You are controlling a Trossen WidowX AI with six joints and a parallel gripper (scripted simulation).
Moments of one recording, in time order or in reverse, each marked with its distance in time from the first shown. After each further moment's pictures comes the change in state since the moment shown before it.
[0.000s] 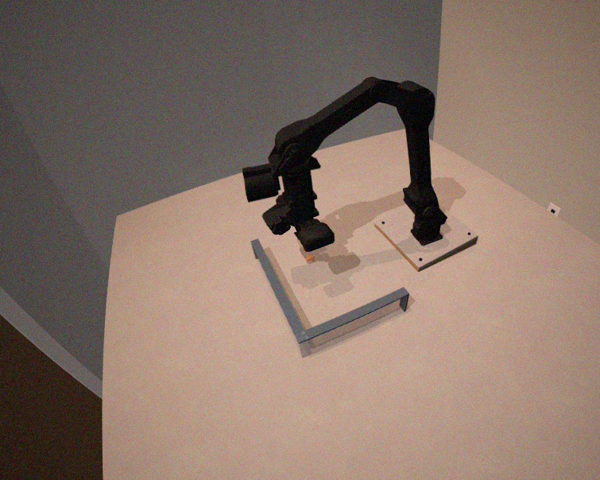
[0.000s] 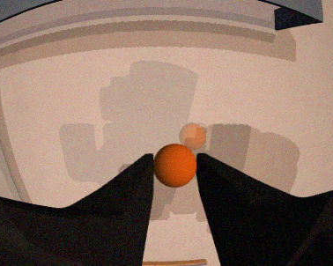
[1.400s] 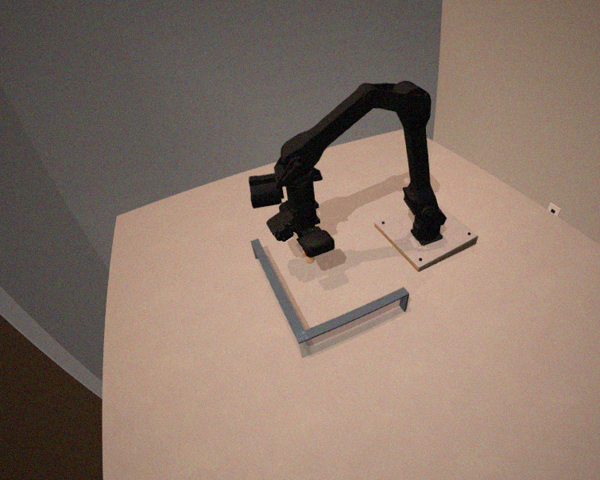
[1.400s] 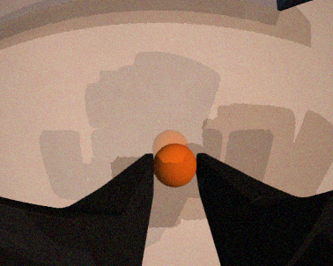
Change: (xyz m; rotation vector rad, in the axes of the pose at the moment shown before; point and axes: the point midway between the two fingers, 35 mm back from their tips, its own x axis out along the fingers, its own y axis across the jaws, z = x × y) arm 0.036 -0.021 -0.007 -0.001 -0.016 -0.010
